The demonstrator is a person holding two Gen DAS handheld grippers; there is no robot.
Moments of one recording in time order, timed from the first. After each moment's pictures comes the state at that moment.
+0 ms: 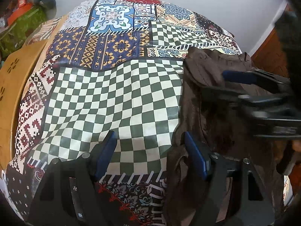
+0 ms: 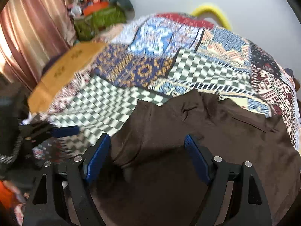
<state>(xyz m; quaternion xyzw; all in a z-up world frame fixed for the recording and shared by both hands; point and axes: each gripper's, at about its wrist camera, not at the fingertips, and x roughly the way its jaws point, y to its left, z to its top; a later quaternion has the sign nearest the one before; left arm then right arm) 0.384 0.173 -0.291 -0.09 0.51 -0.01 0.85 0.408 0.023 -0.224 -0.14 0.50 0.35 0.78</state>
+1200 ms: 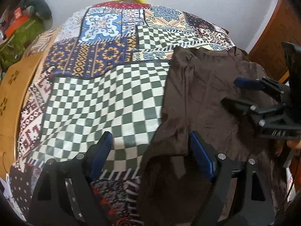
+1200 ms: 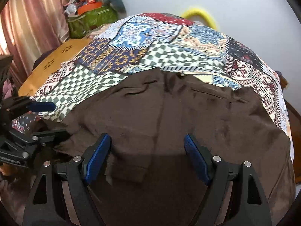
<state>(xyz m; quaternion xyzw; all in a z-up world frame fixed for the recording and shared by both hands) 0.378 0.146 -0.281 -0.06 0.50 -0.01 0.86 0.400 -0.052 -0.228 -0.14 0.46 0.32 0.81</state>
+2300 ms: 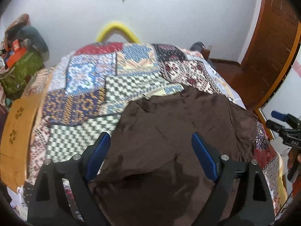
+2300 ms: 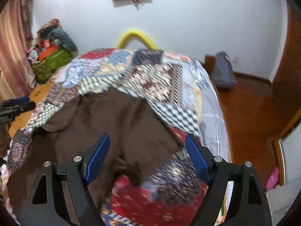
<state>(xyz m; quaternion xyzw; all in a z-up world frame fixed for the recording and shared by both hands) 0.401 0.036 -0.185 -0.02 0.43 -0.02 0.90 0.371 -0.289 -0.156 -0.03 0.43 0.18 0.88</state>
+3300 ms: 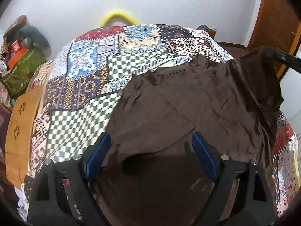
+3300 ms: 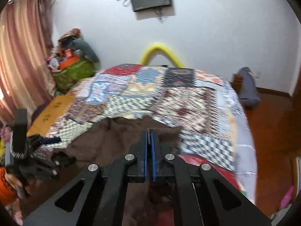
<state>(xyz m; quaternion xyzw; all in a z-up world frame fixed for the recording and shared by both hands) 0.385 0.043 -0.225 0.02 0.47 0.00 0.88 0.392 -0.200 -0.116 -0.02 0.37 0.28 0.88</state>
